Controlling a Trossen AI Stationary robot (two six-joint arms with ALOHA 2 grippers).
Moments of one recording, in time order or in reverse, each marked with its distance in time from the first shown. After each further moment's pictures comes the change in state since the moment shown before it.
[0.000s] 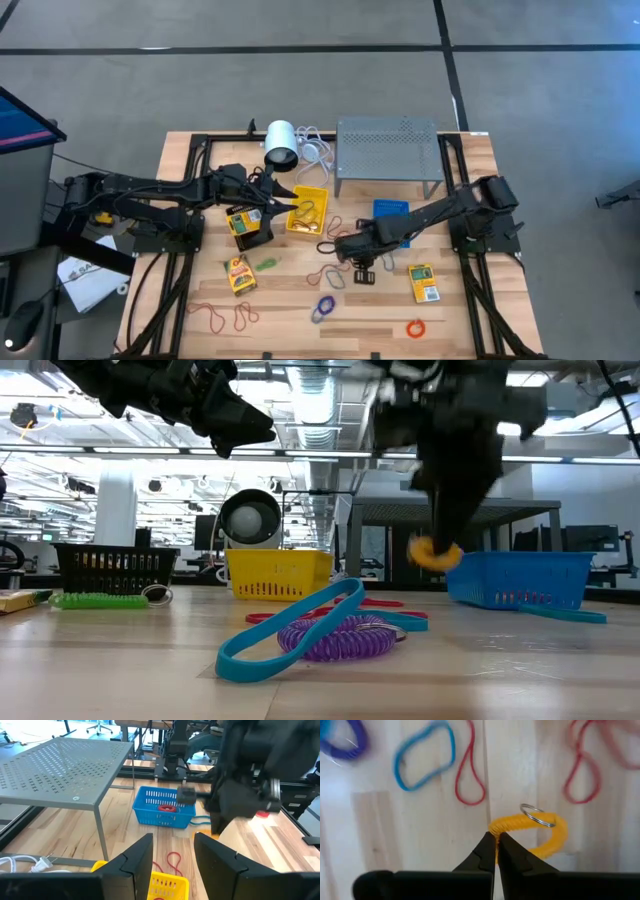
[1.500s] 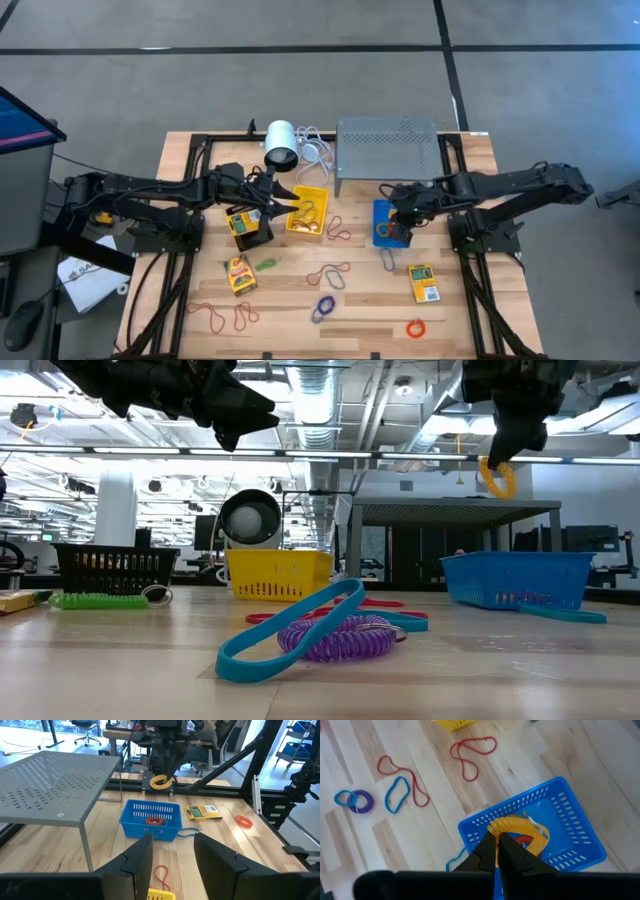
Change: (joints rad) left arm -0.002 0.000 0.000 0.065 0.064 -0.022; right arm -0.157 -0.673 -0.288 -0.130 0.077 0.273
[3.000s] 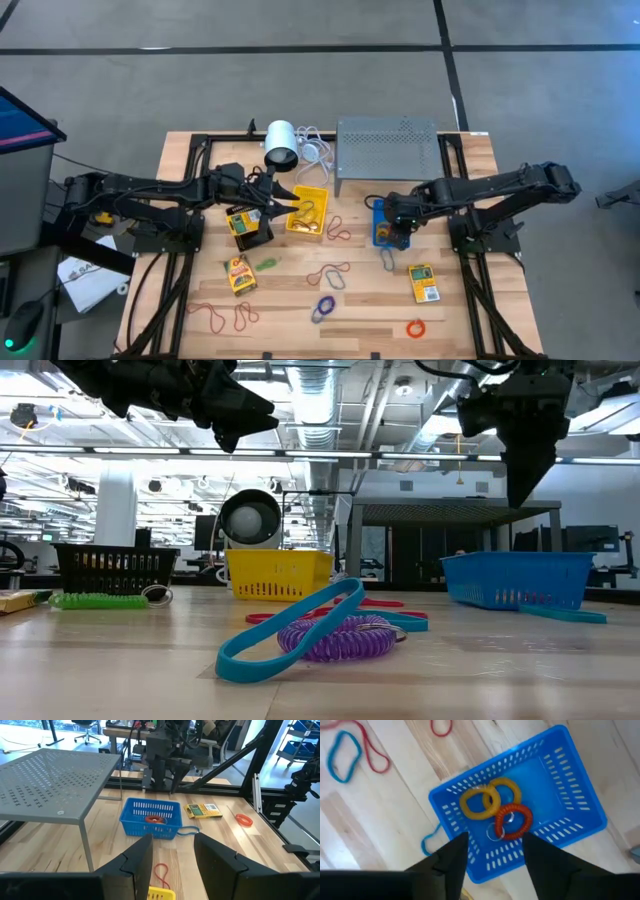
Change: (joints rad) left arm 0.000 0.000 0.000 -0.012 0.000 -0.001; right arm 0.008 0.141 0.003 -0.095 -0.026 0.042
